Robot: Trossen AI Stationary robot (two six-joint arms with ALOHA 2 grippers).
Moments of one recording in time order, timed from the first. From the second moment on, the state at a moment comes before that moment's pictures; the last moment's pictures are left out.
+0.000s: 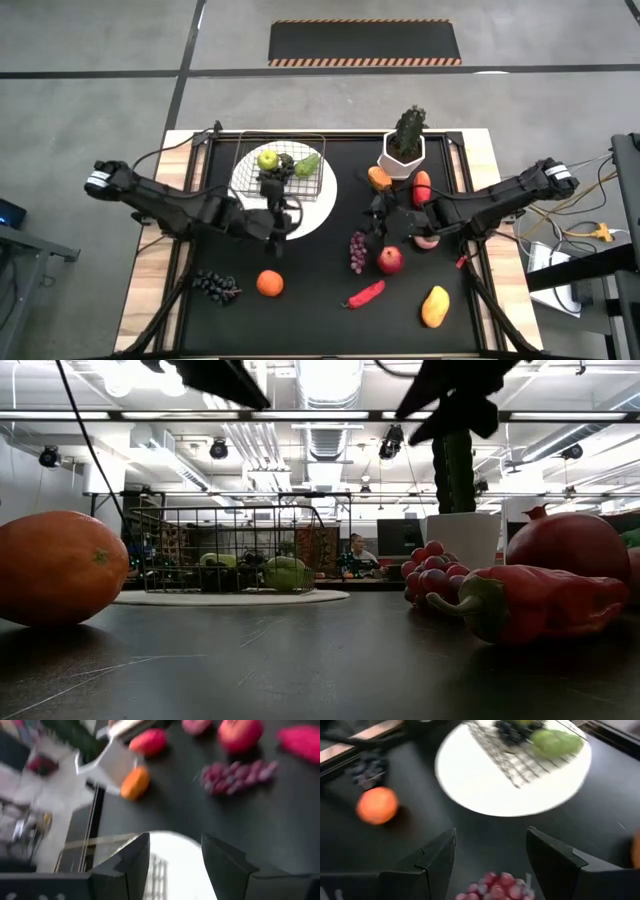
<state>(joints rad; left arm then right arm) -0.28 1.28 1.06 -0.43 -0.54 0.23 0.26 1.32 1.00 -0.43 0.45 0.67</state>
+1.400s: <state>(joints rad) -0.29 0.96 0.49 0.75 -0.53 0.88 -0.14 1.64 0.99 -0.77 0.52 1.14</state>
